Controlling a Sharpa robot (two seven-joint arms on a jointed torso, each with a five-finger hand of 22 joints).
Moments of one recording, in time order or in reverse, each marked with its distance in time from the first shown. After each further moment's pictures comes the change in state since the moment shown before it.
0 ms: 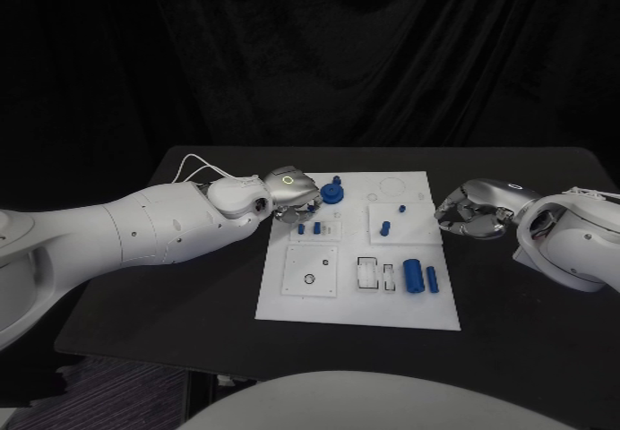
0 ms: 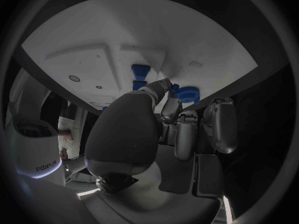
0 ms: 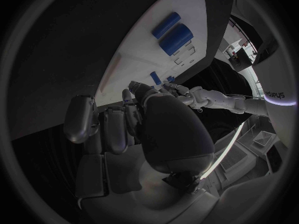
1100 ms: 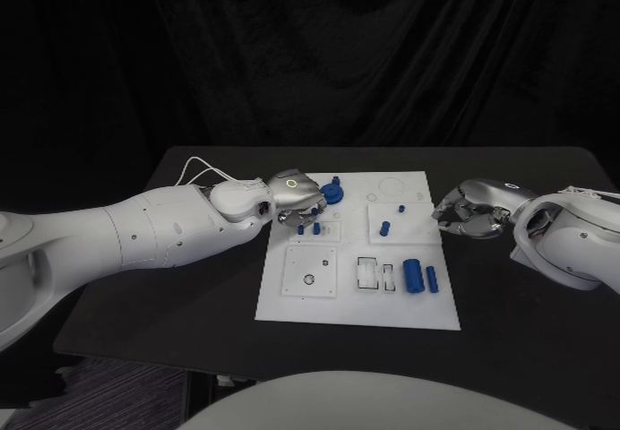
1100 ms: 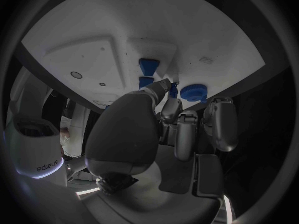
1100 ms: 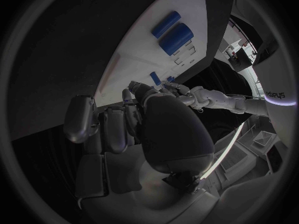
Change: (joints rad) left arm -0.003 -0.001 0.000 0.031 -0.002 0.001 -0.001; left_hand -0.005 0.005 -0.003 -0.002 -0.014 -0.002 0.002 -0.004 0.003 -0.004 -0.002 -0.005 0.000 -0.004 0.004 0.000 0.000 0.000 -0.007 0.000 -0.017 0.000; right arm -0.001 0.009 0.000 -0.007 0.001 0.005 0.000; right_hand 0.000 0.000 0.000 0.000 -0.004 0.004 0.004 0.000 0.000 0.000 0.000 0.000 0.000 -0.004 0.004 -0.007 -0.001 0.000 -0.004 0.004 0.000 0.001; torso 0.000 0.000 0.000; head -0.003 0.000
